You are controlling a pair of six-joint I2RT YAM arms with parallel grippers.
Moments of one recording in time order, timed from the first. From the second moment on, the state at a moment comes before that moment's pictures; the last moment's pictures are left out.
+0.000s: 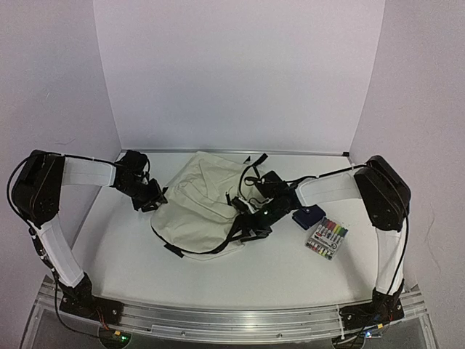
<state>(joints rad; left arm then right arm) -0.33 1.75 1.04 -0.33 0.26 -0.78 0.73 2.07 1.31 -0.33 -0.71 0.33</state>
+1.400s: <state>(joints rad) -0.95 2.02 1.55 -0.49 0.12 -0.63 0.46 1.95 1.27 -0.15 -0.64 0.55</state>
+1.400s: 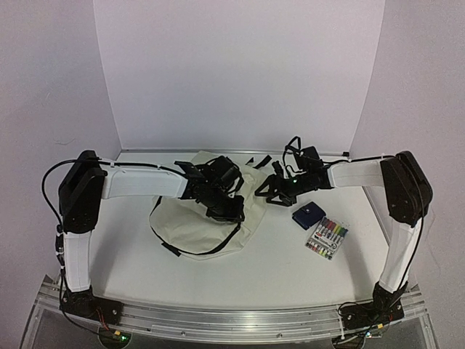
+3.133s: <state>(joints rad) -1.03 1.99 1.49 -0.51 0.11 -0.55 0.52 2.20 1.46 -0.16 -0.56 0.57</state>
